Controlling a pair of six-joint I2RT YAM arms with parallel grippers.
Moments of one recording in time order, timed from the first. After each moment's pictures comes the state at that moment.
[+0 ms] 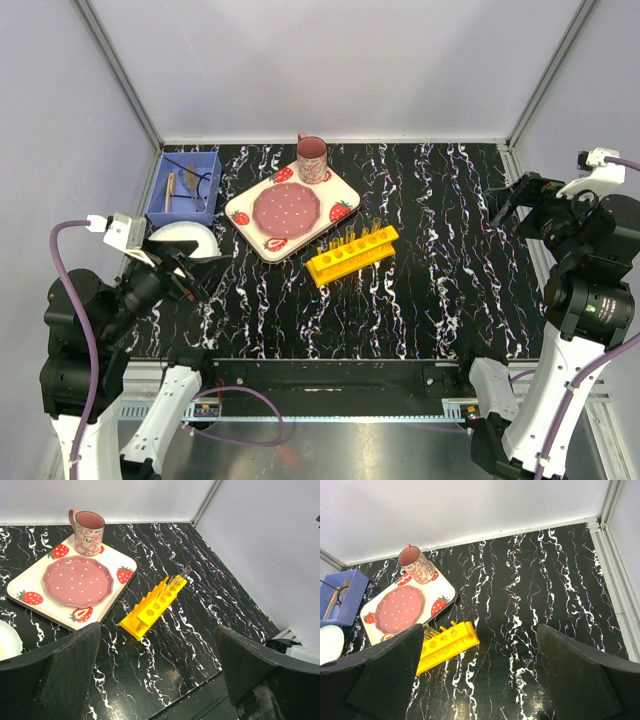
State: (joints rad) left arm -0.12 0.50 1.27 -0.87 0.46 -0.33; right arm -0.35 0.82 1.48 -0.87 -0.43 0.18
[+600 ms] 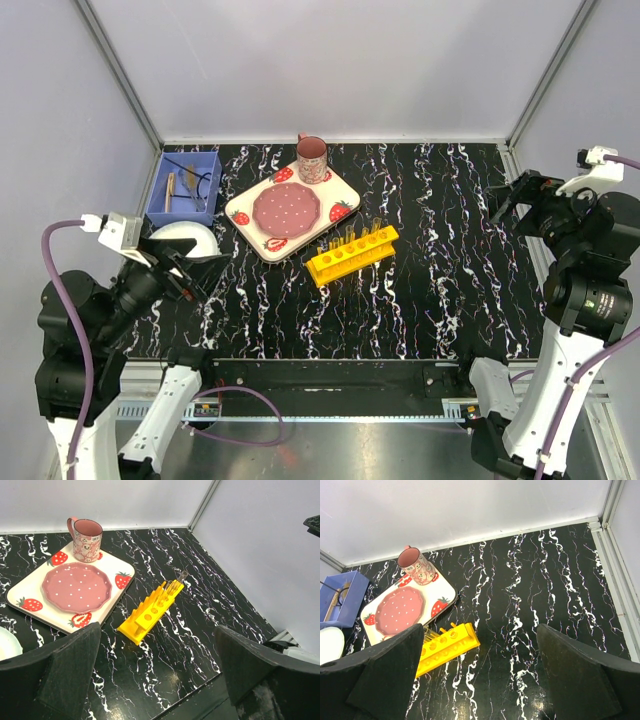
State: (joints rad) left arm -0.12 0.51 1.30 -0.87 0.47 -0.34; right arm -0.35 0.83 1.46 -0.84 -0.43 0.20
